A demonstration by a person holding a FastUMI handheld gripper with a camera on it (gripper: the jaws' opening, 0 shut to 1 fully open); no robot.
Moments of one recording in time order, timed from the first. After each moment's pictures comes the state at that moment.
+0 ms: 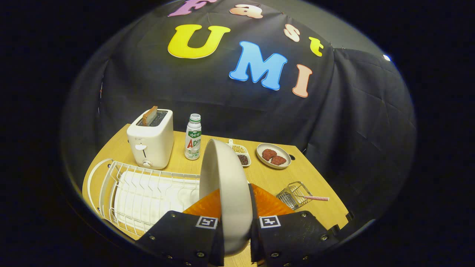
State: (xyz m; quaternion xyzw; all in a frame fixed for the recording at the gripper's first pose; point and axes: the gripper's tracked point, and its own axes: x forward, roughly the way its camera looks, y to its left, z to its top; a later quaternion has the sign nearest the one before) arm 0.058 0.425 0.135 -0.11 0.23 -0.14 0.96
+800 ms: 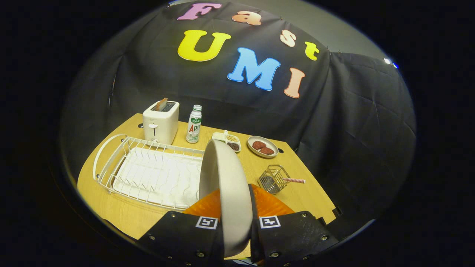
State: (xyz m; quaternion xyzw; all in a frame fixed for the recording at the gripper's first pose) arm -0.068 0.404 0.124 -0.13 0.24 -0.13 0.95
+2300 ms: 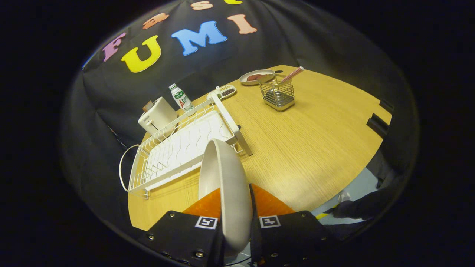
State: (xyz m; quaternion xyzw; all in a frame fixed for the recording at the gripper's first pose) arm -0.140 0.386 -0.031 0.25 0.33 -0.07 0.91
